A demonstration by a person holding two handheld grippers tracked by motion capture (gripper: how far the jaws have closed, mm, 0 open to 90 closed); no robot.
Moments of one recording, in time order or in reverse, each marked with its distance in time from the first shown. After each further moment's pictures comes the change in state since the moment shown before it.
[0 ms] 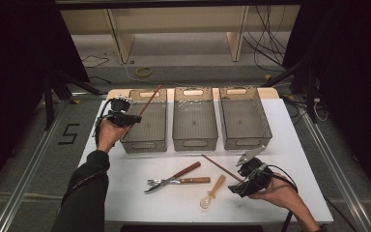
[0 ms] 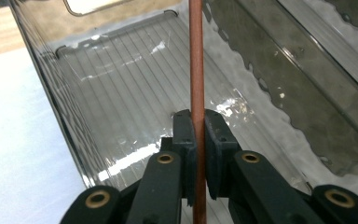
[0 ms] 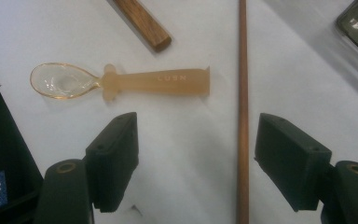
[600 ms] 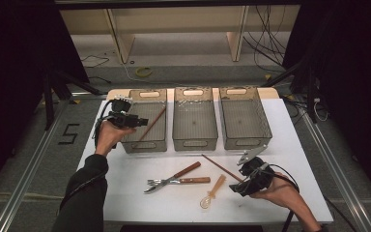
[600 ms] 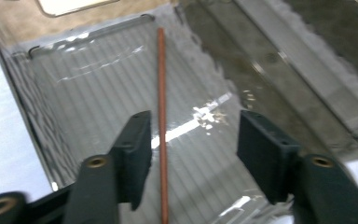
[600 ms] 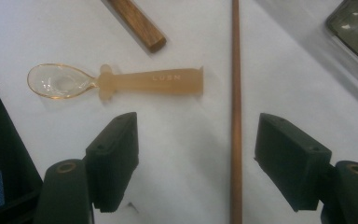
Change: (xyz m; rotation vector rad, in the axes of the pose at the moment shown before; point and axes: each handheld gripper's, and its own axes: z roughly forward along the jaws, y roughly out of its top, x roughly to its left) left arm -0.014 -0.001 -0.014 -0.025 -0.080 -0.011; right arm -0.002 0.000 -0.004 -0.002 -0.006 0.016
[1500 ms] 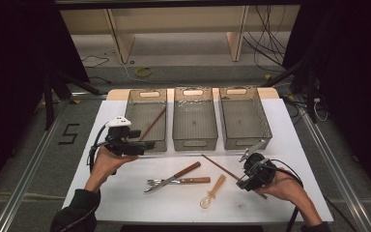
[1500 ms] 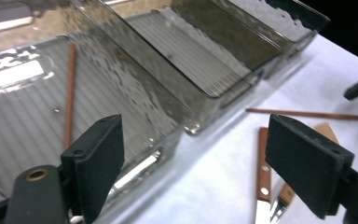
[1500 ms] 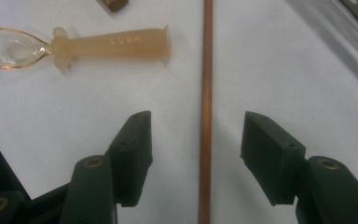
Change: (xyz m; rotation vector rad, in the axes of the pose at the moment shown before) left arm -0.066 -0.058 -0.049 -0.148 -0.156 0.118; right arm -0.020 0.000 0.006 0.143 -0.024 0.016
